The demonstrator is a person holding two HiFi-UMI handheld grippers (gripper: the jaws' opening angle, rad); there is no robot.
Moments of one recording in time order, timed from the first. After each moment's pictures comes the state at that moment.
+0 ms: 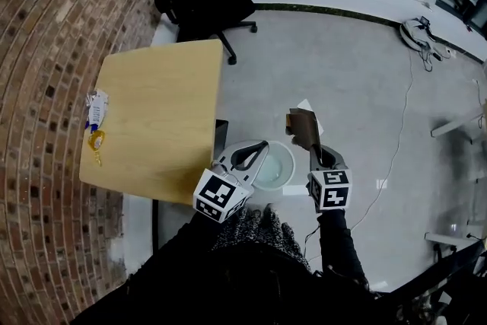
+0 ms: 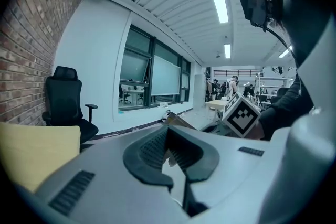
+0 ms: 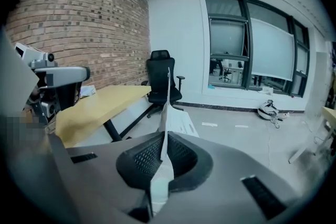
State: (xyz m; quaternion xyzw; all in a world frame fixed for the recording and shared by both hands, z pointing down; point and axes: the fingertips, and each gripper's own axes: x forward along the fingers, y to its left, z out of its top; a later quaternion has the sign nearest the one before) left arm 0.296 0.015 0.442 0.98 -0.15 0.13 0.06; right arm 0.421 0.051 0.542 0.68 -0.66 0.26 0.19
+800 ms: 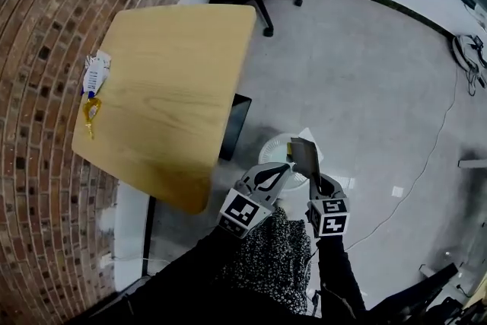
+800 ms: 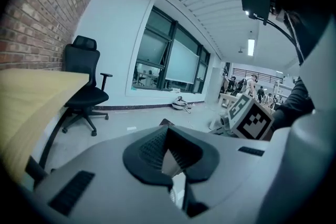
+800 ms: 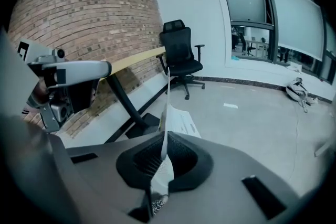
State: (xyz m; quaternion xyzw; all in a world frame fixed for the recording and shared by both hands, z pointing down) left arm 0.303 0.005 0.619 0.95 -0.22 0.19 0.15; right arm 0.373 0.047 0.723 0.56 -0.71 0.35 0.23
